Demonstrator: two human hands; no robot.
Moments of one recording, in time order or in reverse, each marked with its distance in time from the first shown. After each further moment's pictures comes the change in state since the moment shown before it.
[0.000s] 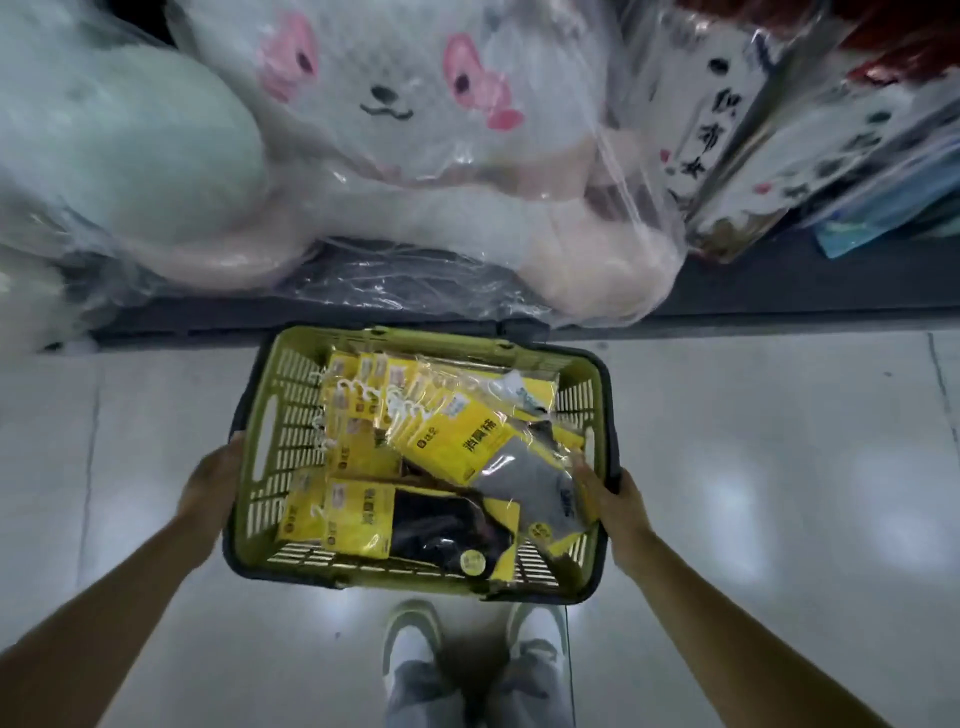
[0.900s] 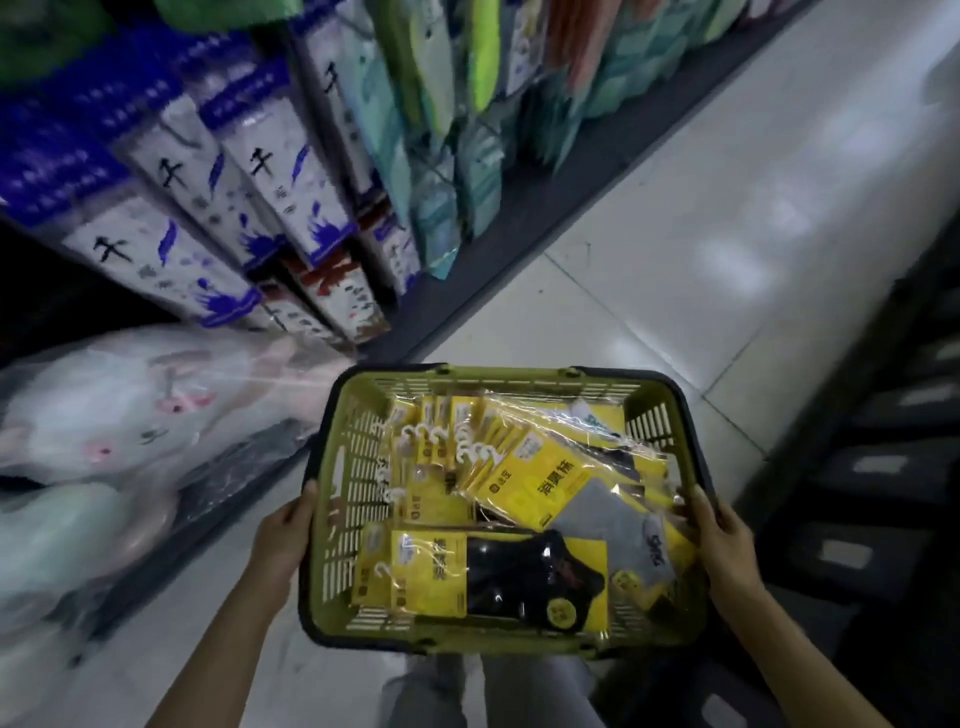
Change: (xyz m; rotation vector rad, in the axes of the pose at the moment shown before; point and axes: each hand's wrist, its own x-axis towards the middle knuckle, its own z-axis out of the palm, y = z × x) left_hand -0.412 0.303 0.074 0.339 -0.394 0.274; right_hand -0.406 0.010 -0.393 0.590 0.589 0.111
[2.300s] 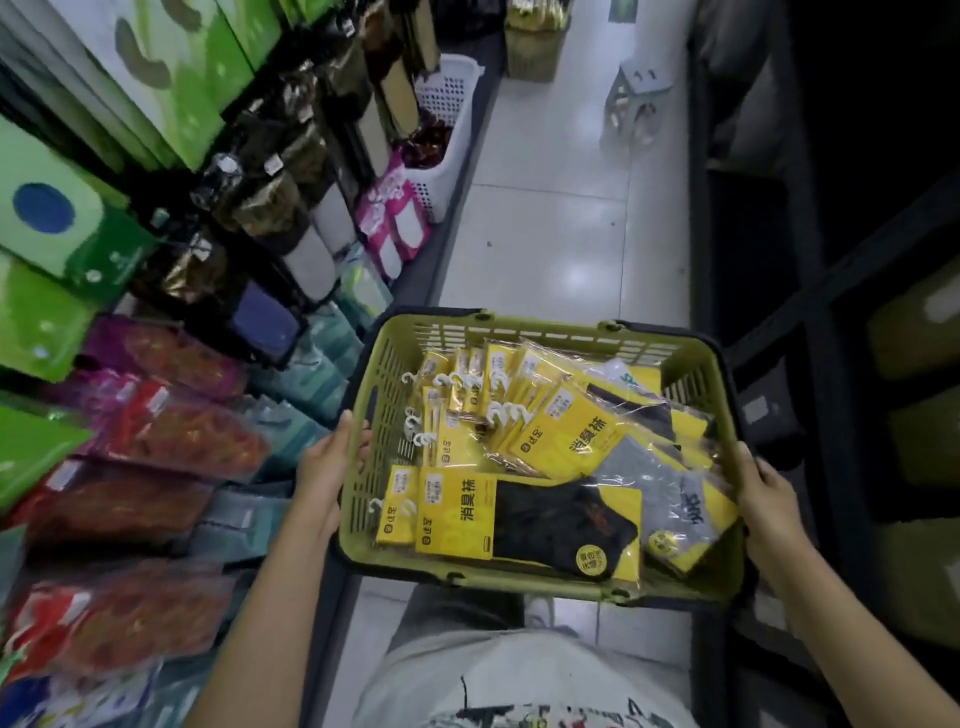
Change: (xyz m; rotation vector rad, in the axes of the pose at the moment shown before) left_hand 0.007 0.849 0.714 0.117 -0.364 0.373; right_hand 0.557 -0.469 -0.432 0.509 0.515 0.137
